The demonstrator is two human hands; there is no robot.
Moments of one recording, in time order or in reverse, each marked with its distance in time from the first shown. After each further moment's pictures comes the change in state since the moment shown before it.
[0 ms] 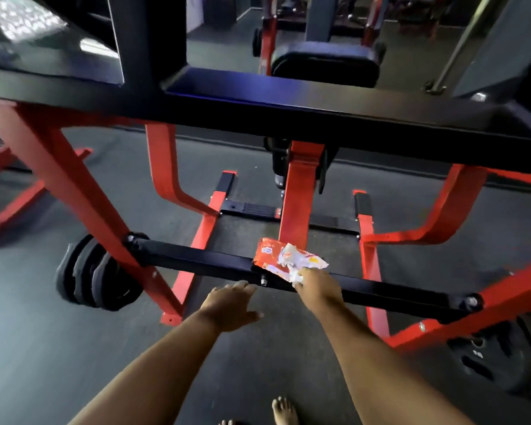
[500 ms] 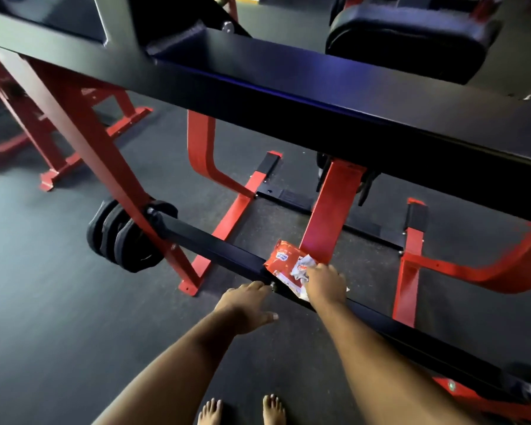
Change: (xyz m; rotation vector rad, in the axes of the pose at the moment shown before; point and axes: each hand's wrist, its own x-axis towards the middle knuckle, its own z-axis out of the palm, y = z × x) left_hand 0.069 0.027 0.015 -0.138 -0.055 -0.233; right_hand 0.117 0.014 0.042 -0.195 -0.094 -0.156
